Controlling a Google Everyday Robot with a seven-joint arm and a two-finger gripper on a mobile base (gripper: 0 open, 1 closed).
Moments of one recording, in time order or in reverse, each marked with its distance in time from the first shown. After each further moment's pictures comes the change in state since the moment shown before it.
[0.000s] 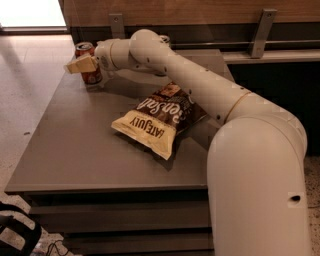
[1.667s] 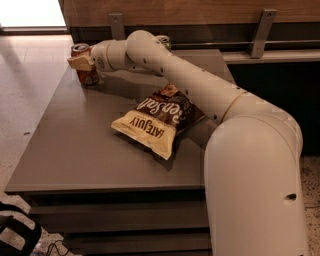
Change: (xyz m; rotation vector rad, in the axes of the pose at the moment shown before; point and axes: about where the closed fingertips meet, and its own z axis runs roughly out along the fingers) arm 0.002 0.008 0.009 -0.017 0.002 0.002
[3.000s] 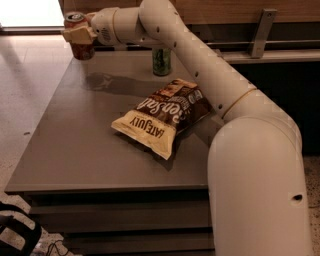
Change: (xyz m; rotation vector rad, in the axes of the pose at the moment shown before) arm -0.090 0.008 -0.049 -0.129 -0.112 -0.132
